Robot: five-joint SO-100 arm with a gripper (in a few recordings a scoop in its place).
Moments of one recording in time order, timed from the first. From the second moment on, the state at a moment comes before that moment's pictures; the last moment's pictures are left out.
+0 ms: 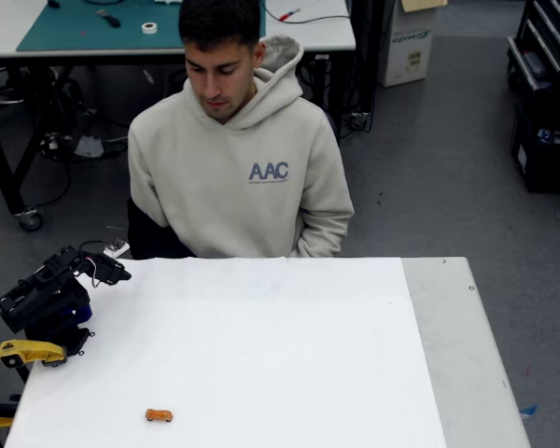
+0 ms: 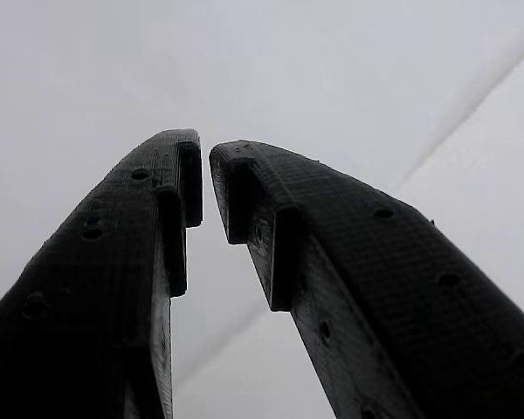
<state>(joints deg) 0.8 187.3 171.6 64.9 -0.2</state>
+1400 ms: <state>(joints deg) 64.6 118.7 126.6 48.0 -9.2</state>
